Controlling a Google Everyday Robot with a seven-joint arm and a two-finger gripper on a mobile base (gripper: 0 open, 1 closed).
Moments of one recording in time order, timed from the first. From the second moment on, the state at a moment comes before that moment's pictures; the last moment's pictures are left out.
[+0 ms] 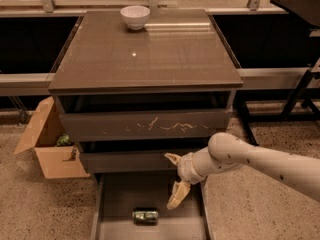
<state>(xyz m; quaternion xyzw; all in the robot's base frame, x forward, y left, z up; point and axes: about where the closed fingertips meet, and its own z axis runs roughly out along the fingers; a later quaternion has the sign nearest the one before) 0.504 -0.037 0.507 -0.65 0.65 0.26 0.28</state>
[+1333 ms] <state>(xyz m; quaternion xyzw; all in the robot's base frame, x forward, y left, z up) 0.504 -0.002 0.339 -0.67 0.63 0.29 0.26</state>
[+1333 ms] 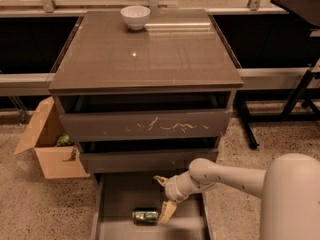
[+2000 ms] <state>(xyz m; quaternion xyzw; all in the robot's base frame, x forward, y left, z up) 0.512 0.019 0.255 -0.66 0.65 0.29 0.23</state>
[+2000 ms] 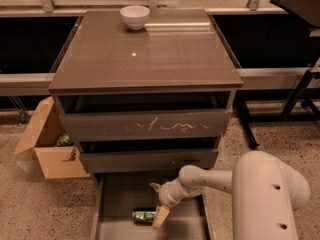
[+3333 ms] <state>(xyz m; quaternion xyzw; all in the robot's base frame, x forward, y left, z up) 0.525 0.044 0.171 -0.68 0.64 0.26 0.24</state>
